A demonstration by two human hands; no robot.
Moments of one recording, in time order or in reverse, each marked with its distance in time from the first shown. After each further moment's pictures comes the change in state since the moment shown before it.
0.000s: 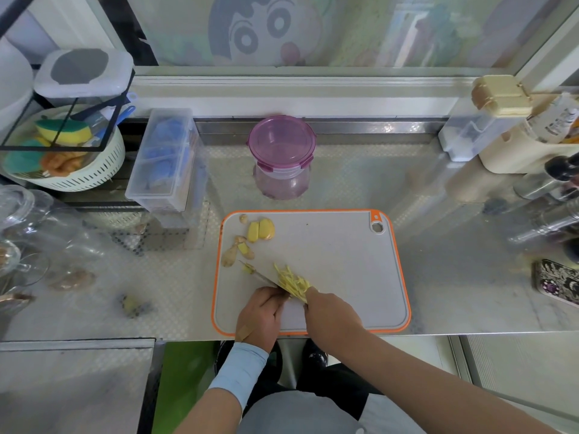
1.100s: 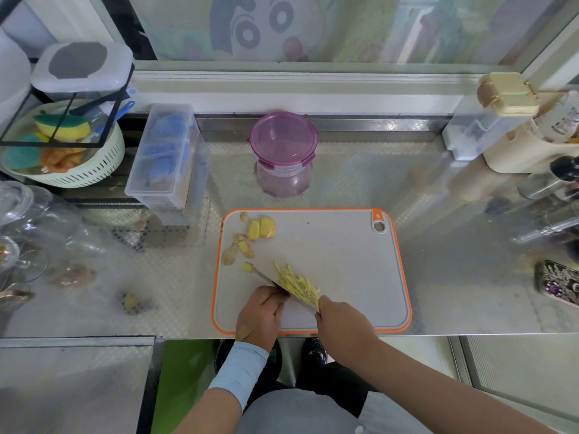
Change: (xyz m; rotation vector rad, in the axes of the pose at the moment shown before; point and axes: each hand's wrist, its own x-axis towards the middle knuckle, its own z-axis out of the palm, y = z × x) left_hand -0.003 -0.006 0.004 -0.025 -0.044 -0.053; right_hand -0.015 0.021 0.006 -0.008 -0.015 -0.018
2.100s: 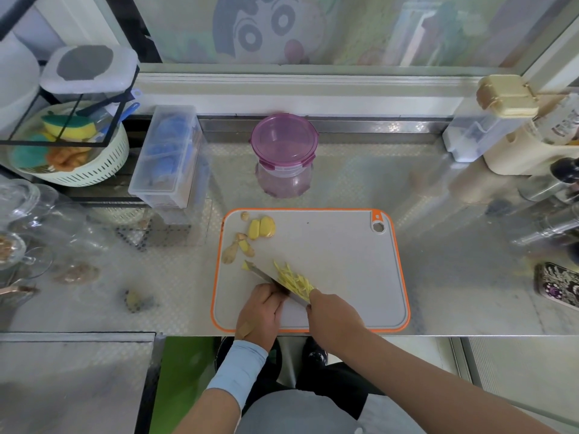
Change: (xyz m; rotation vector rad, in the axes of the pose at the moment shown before) left_hand -0.002 0.006 -0.003 0.036 -0.019 0.052; right_hand 0.015 -0.012 -0.003 -0.011 -0.013 0.012
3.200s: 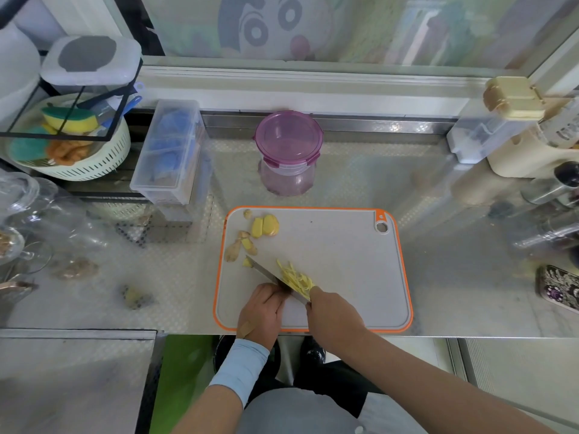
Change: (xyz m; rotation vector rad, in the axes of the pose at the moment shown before) left_hand 0.002 -0.003 0.000 0.007 0.043 0.031; right_hand 0.001 -0.008 0.001 0.043 0.010 0.008
